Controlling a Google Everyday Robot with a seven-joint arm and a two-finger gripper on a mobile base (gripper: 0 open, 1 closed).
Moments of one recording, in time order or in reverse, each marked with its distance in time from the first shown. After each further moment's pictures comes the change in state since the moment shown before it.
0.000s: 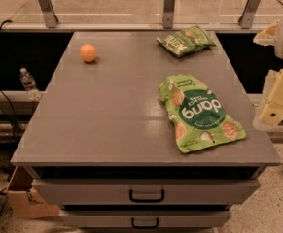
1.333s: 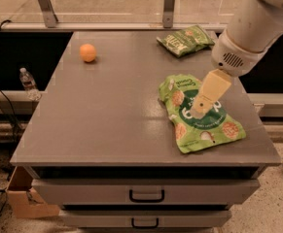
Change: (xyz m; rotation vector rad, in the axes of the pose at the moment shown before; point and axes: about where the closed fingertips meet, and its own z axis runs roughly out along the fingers) arm -0.037 -0.033 0.104 -0.101 0.023 0.291
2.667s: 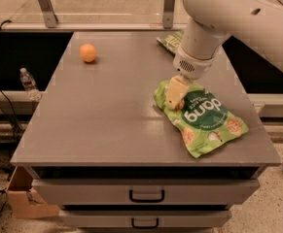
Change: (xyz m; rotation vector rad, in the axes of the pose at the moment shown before) arm -0.062 -0.013 0.080 -0.014 0.070 0.062
